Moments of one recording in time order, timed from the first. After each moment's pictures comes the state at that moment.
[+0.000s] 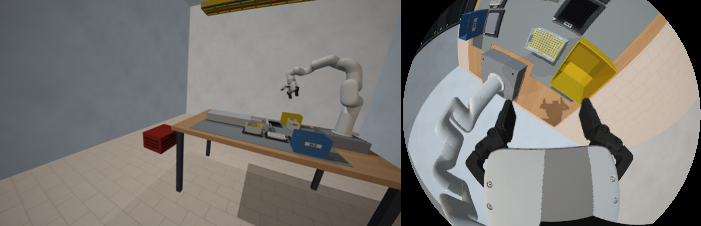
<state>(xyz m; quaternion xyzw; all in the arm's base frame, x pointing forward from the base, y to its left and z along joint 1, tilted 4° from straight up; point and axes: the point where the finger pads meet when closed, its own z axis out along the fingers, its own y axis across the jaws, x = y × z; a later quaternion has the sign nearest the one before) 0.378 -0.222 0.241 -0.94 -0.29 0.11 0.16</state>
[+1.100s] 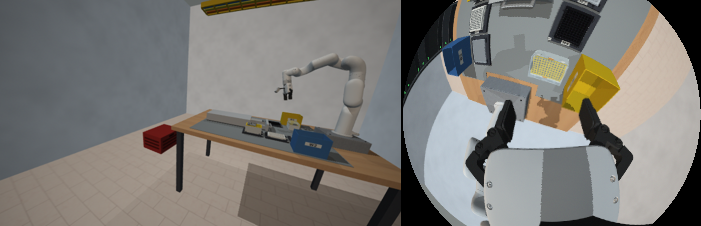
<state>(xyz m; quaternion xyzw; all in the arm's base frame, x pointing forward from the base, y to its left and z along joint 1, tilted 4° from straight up) 0.424 -0.123 0.210 -0.97 -0.21 0.11 0.07</state>
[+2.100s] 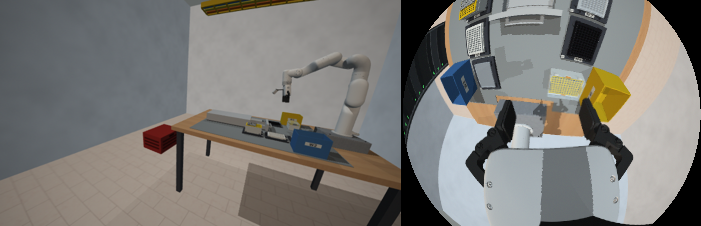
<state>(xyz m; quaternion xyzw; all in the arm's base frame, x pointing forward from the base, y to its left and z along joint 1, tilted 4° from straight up) 0.439 -0.027 0.186 -0.99 -0.14 0.08 0.00</state>
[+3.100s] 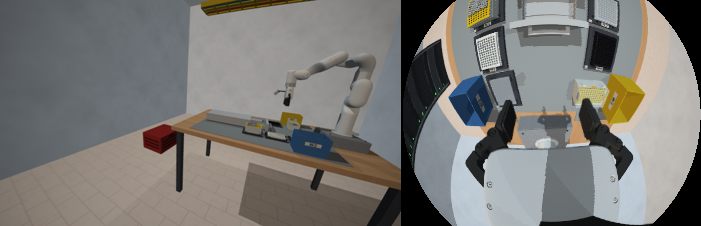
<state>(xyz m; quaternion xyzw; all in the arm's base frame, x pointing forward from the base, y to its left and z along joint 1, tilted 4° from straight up) 0.429 0.071 0.165 -1.00 -0.08 0.02 -0.03</state>
